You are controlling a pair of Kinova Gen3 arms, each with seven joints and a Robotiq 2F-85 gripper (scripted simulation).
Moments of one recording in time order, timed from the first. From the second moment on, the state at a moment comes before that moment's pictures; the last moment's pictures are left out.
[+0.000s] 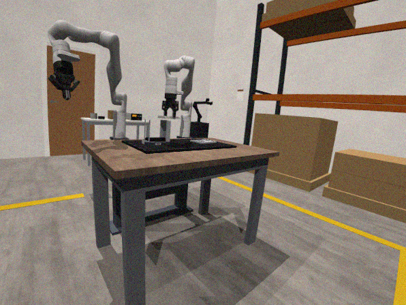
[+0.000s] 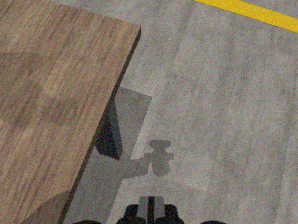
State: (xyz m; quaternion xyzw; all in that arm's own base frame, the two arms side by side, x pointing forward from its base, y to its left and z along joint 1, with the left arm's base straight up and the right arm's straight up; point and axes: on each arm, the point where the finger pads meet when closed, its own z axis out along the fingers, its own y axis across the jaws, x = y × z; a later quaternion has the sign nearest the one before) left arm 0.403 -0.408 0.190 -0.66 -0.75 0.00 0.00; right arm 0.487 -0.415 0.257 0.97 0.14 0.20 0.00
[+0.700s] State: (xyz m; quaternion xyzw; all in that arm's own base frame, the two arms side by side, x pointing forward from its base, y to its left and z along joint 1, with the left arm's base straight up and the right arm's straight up) left arm 0.405 -0.349 0.188 -0.66 -0.75 0.00 0.00; right arm 0.487 -0.415 0.257 0.97 0.14 0.20 0.00
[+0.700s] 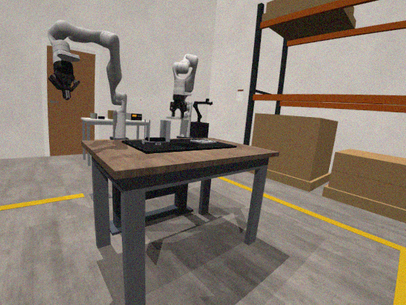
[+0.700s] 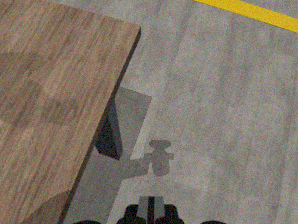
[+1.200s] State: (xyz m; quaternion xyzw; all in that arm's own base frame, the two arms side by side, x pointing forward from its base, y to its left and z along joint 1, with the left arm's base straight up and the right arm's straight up) left arm 0.406 -0.301 0.187 -0.66 -0.75 0.00 0.00; right arm 0.487 -0.415 0.257 0.97 0.14 0.20 0.00
